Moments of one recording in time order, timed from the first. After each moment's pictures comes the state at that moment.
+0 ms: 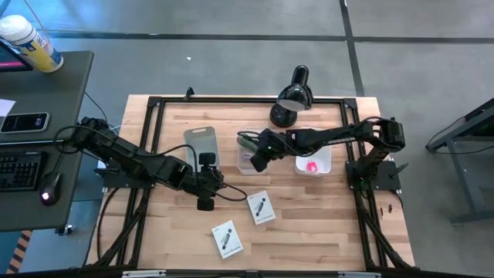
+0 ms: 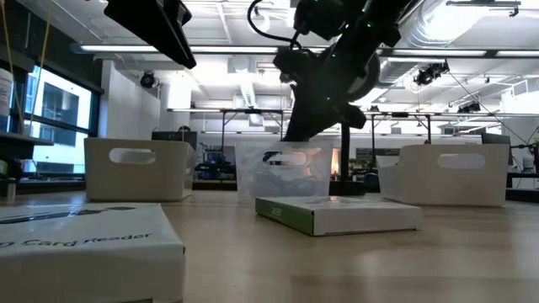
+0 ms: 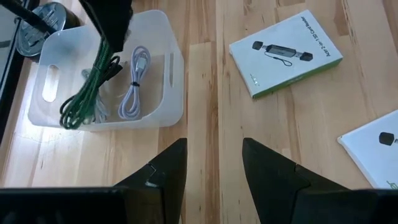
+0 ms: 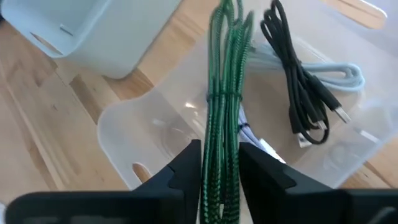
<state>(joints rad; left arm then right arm) -0.29 1.41 1.08 -0.68 -0.45 -0.19 -0.09 1.70 1.13 -0.34 0.11 0.70</state>
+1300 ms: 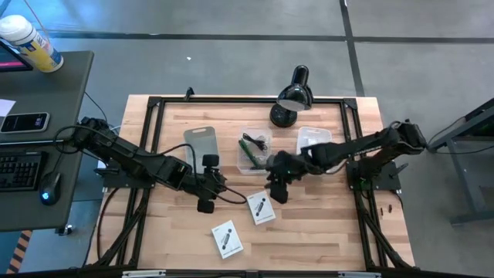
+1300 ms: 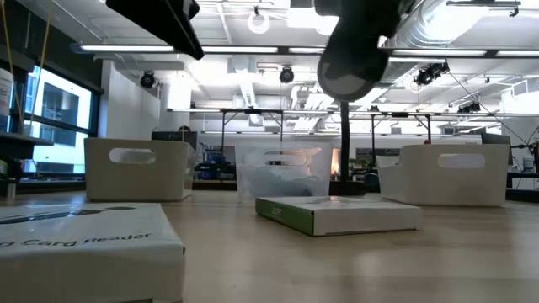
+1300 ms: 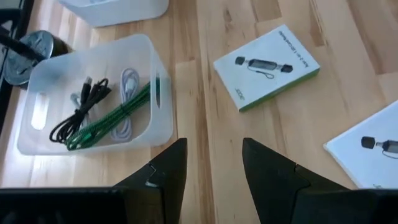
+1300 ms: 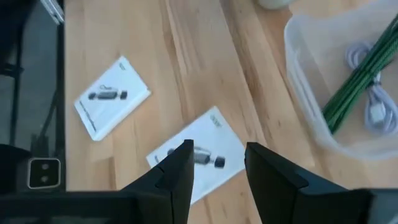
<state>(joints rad) -0.29 1.41 1.08 -0.61 -0.41 -0.10 0.16 1.51 1.13 -0.46 -0.03 0.51</state>
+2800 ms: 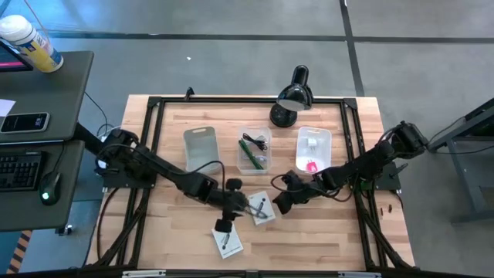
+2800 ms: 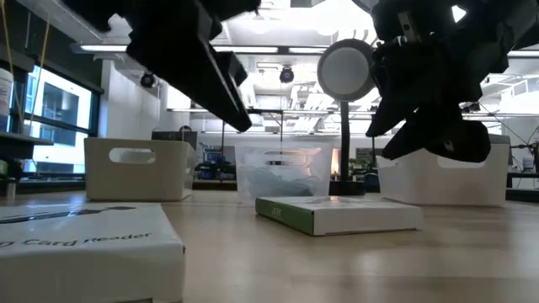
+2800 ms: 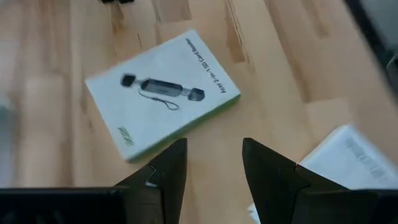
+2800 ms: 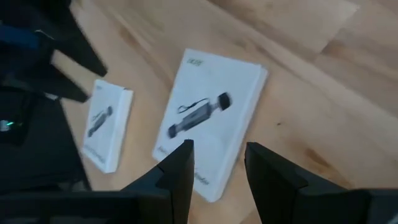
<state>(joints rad) -0.26 1.76 1.08 -0.21 -0.08 -0.16 0.38 1.52 0.67 0.09 0.18 1.28</state>
